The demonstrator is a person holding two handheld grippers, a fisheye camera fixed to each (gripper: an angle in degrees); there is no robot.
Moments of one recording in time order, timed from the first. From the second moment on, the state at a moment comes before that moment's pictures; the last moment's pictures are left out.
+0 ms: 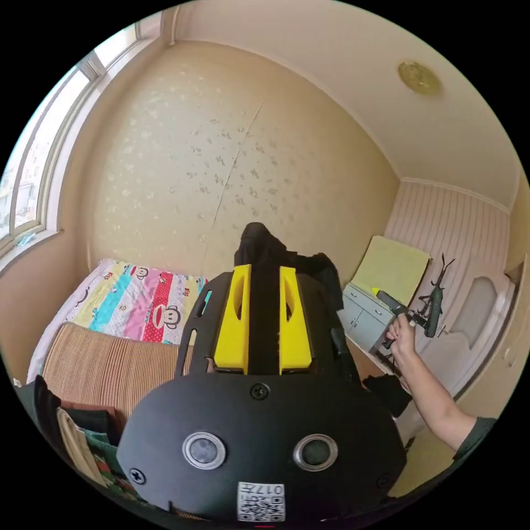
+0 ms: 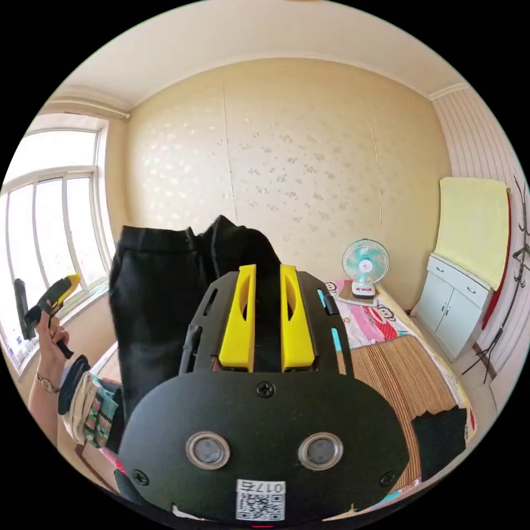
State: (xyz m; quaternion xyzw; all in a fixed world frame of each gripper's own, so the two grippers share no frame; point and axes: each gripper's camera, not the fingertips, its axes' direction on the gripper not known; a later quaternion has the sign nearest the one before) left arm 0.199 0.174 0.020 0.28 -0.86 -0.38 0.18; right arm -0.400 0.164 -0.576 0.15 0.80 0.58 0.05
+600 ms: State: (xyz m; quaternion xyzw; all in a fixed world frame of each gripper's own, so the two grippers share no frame) left arm -0.044 0.554 0.341 0.39 -0.52 -0.69 0.31; right arm -0.337 0.393 -0.101 0.22 0.48 0.83 0.15
